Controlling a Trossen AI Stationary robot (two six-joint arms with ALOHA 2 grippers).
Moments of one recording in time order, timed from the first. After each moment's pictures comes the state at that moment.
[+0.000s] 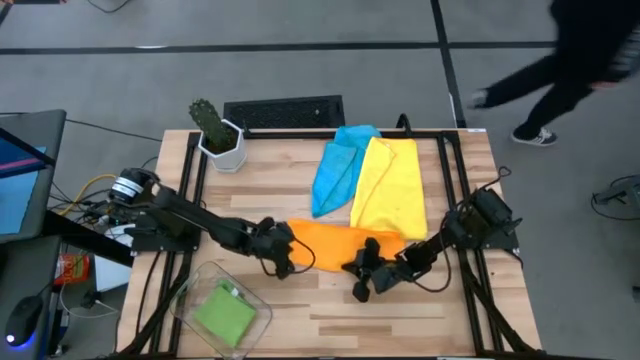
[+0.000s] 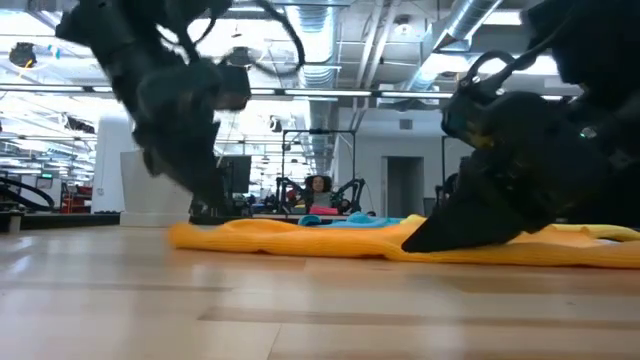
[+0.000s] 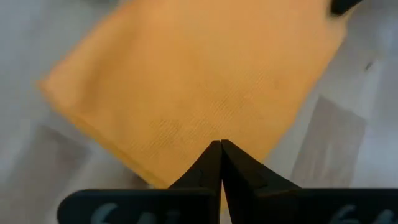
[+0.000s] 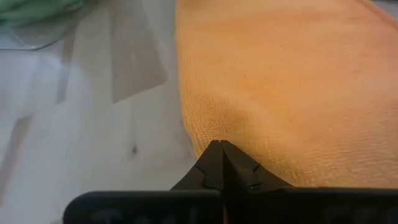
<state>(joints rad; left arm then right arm) -0.31 1.58 0.80 -0.22 -0.28 -0.73 0.52 1.94 0.64 0.59 0.53 0.63</state>
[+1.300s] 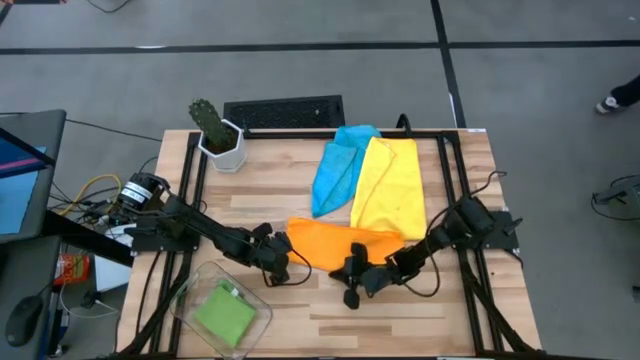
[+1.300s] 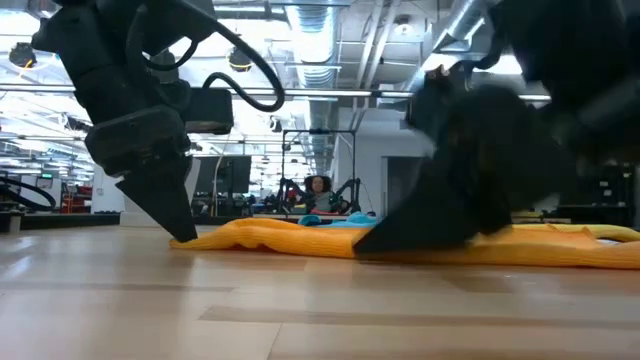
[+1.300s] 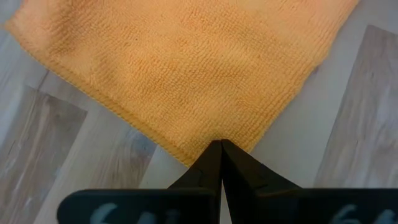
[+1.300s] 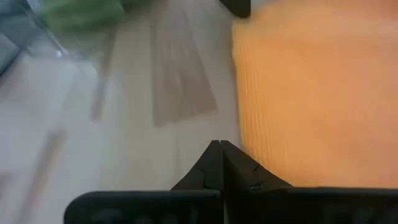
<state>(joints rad) -0.36 1.69 0.80 -0.28 -0.31 -0.73 0.50 2.07 0.75 0.76 0.46 0.50</state>
